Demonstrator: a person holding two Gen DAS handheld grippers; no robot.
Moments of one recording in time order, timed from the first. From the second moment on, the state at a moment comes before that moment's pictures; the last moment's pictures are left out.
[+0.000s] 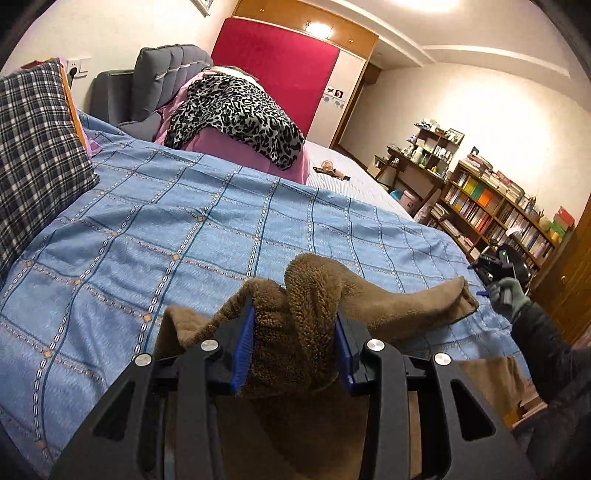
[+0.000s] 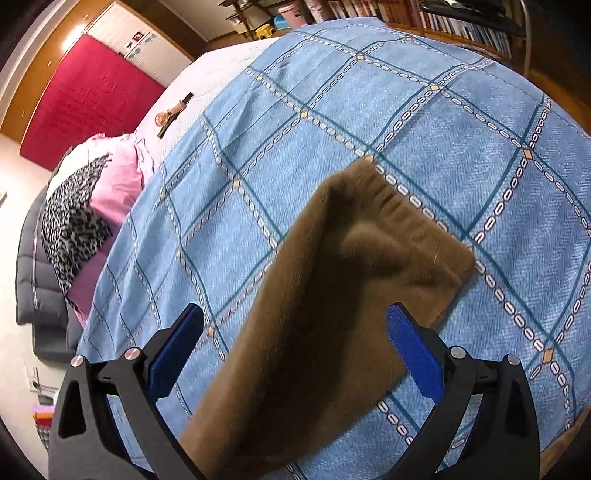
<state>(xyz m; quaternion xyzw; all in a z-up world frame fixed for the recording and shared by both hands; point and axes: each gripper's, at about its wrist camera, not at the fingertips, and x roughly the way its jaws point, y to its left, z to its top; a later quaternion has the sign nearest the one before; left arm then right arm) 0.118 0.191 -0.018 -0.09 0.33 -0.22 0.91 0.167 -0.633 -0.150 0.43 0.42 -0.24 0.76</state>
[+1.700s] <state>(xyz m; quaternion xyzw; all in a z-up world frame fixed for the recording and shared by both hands) 0.075 0.263 -0.045 -0.20 0.30 -0.19 0.91 -0.198 -0.569 -0.147 0.50 0.31 -0.25 0.77</state>
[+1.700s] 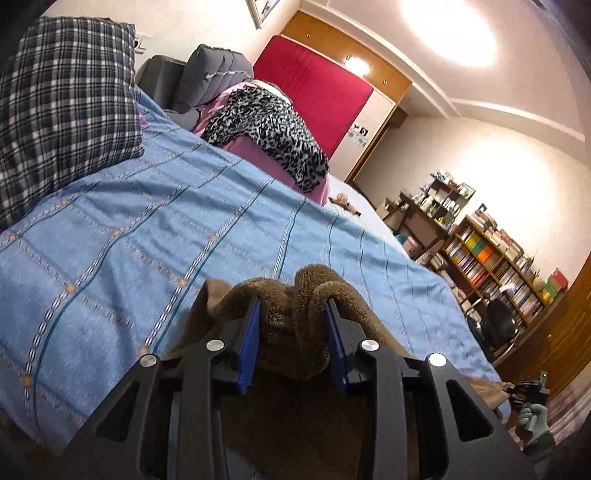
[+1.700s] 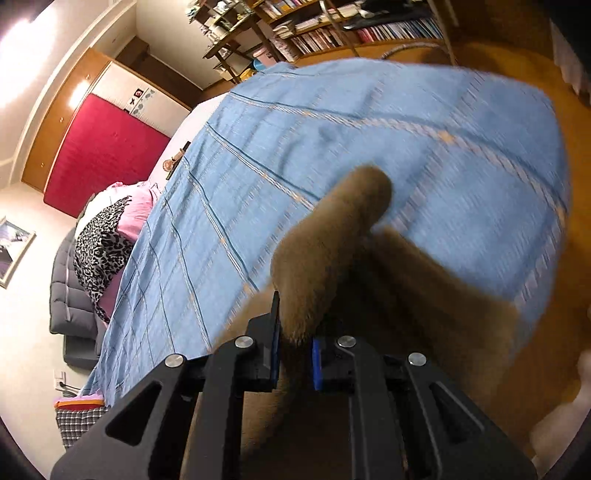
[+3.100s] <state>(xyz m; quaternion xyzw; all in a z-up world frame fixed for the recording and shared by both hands) 0.104 0.250 -0.141 -0.40 0.49 -0.10 0.77 -0.198 -0.578 -0.190 0.48 0.28 -0.23 0.80</state>
